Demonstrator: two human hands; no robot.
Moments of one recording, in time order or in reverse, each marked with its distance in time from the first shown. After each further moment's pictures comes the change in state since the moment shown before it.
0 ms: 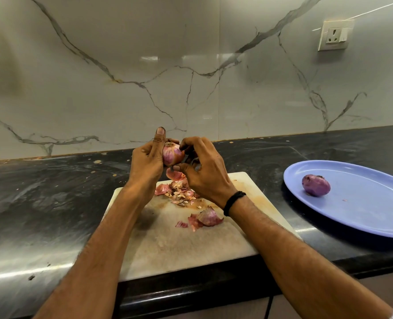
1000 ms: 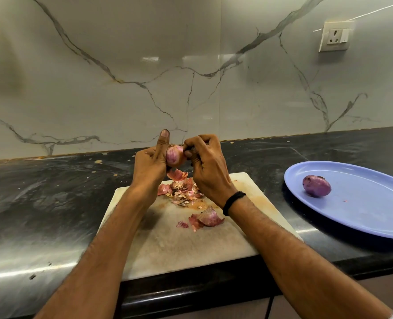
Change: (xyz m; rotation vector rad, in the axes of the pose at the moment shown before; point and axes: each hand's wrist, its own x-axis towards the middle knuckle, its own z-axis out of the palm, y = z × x) left_hand -0.003 -0.003 0.003 0.081 0.046 -0.081; right_hand 0.001 -0.006 -0.002 -0.020 0.038 0.072
